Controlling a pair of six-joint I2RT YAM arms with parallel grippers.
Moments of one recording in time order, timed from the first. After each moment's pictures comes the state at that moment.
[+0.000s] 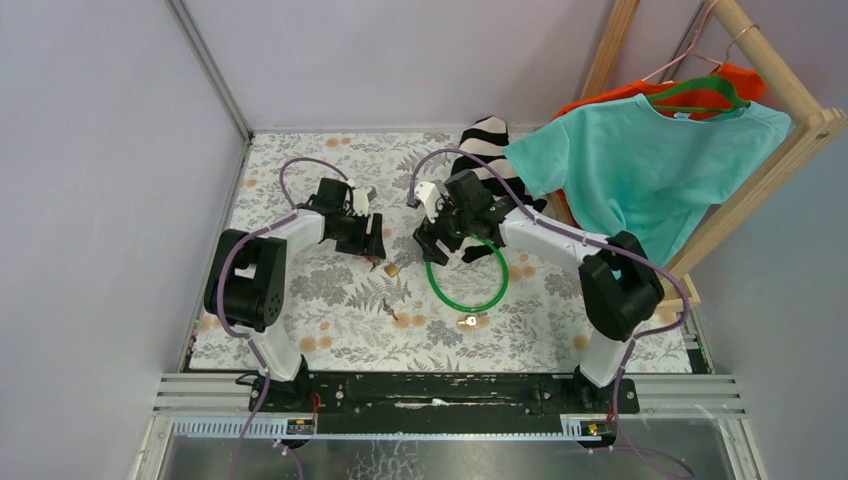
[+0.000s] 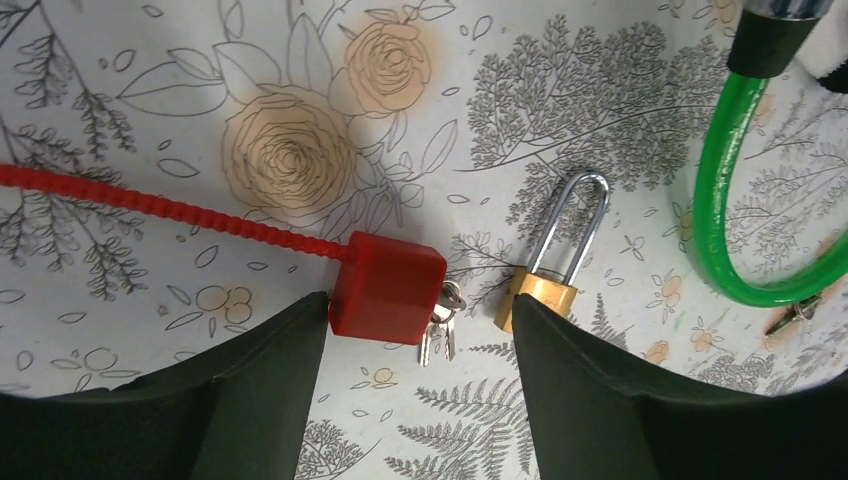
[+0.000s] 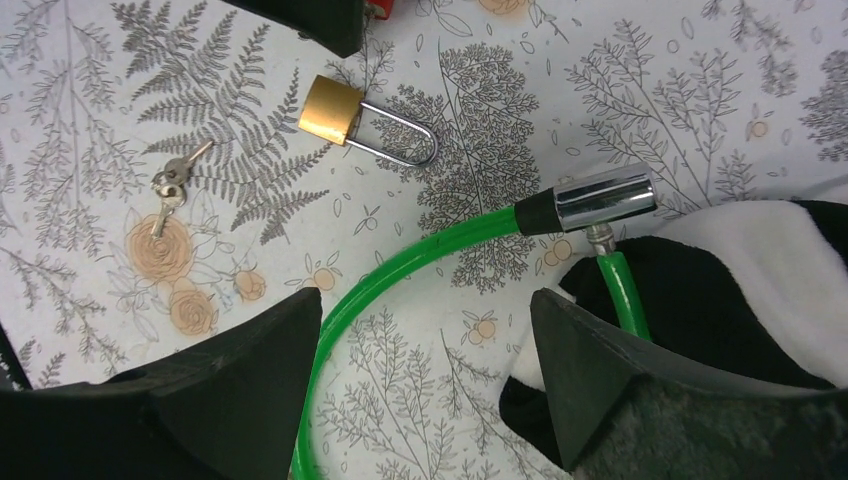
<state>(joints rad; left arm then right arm) -0.18 1.75 1.00 -0.35 0.44 -0.04 0.68 1.74 1.27 -0.36 -0.37 -0.32</state>
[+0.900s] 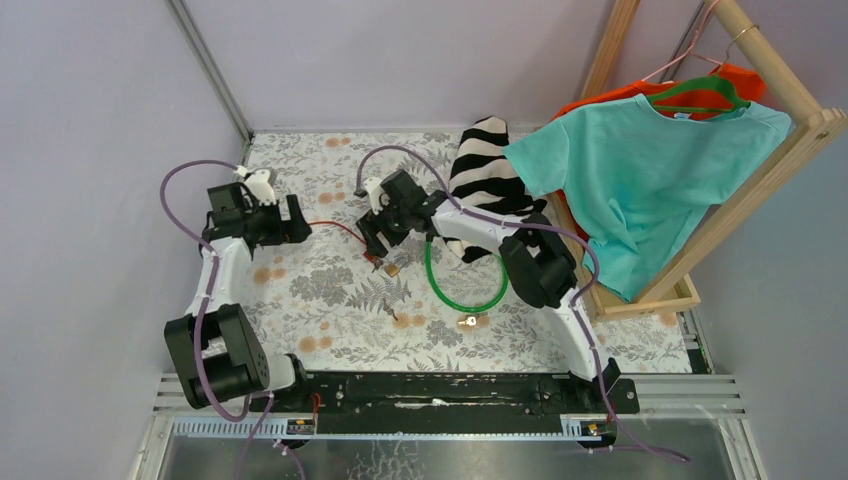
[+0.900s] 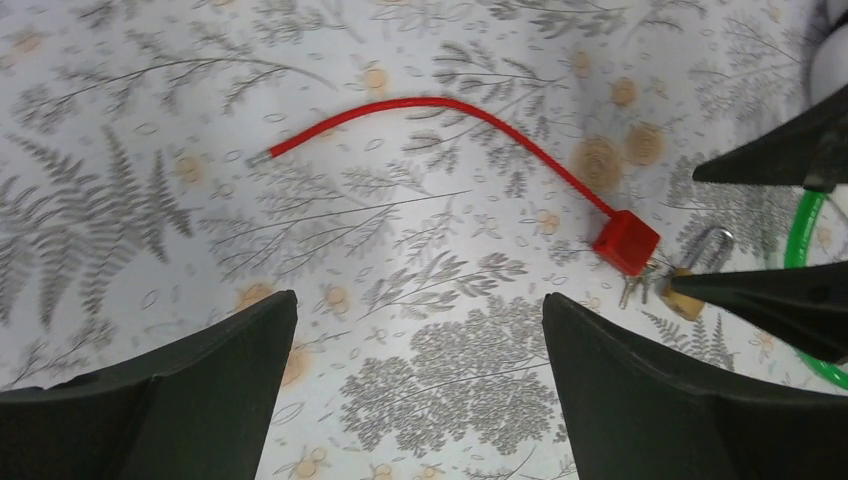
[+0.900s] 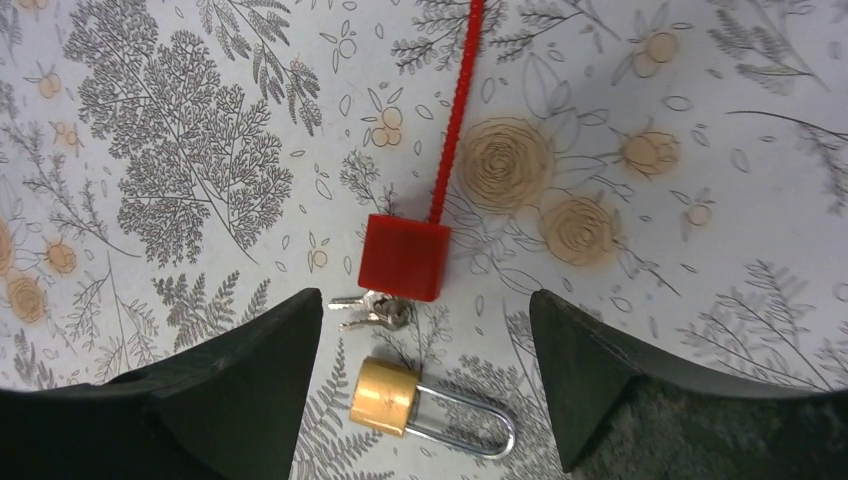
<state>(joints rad) 0.30 1.32 0.90 -0.37 0.47 0.11 0.81 2.25 1.78 -0.34 -0.33 0.00</state>
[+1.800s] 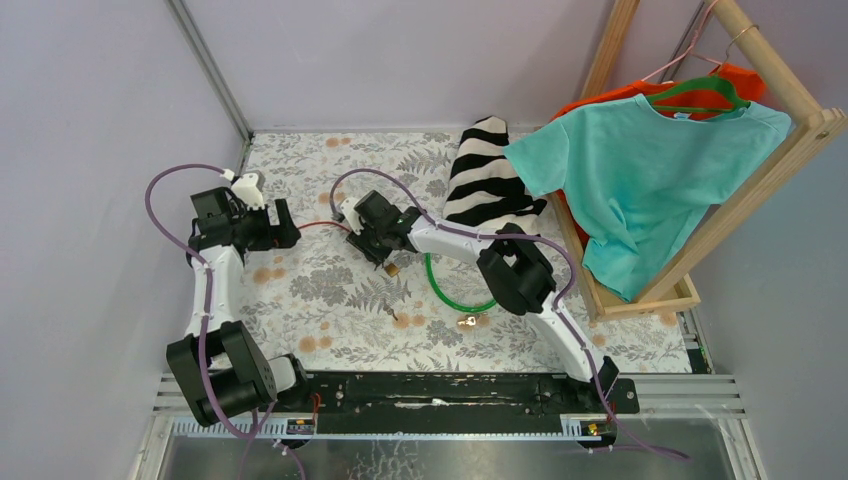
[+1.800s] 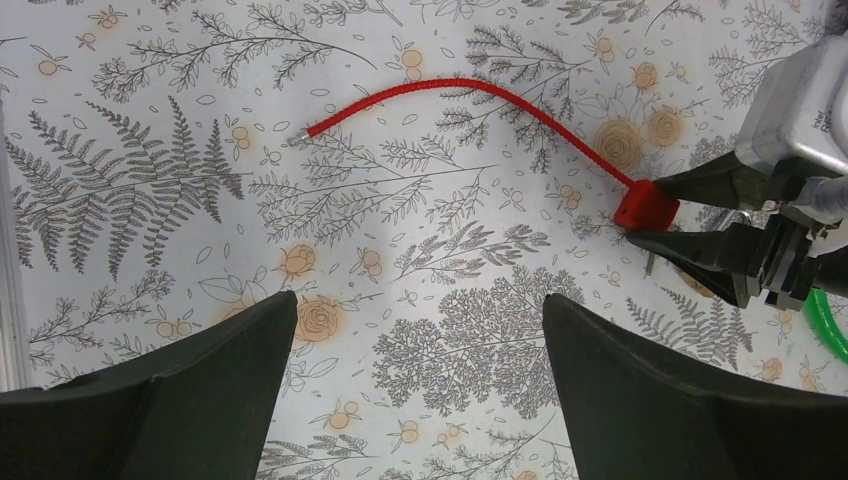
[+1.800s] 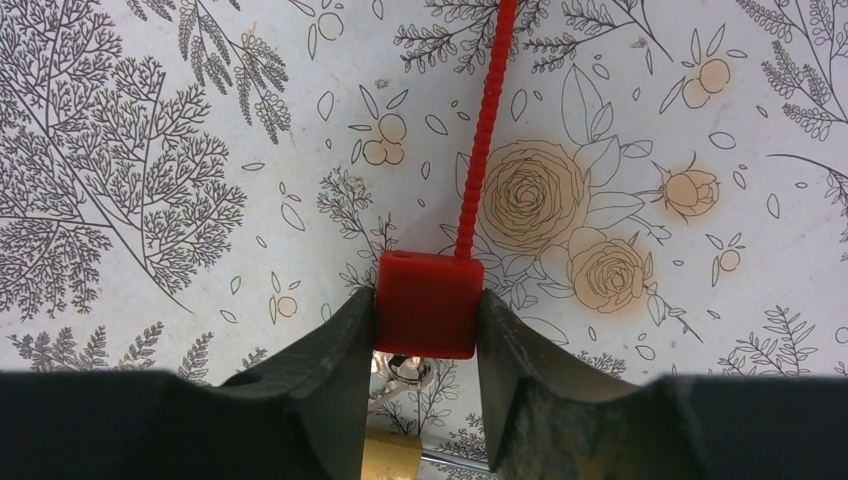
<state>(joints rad) 0.40 1.23 0.90 -0.46 0.49 0.18 0.93 2.39 1.92 -0.42 -0.06 -0.13</state>
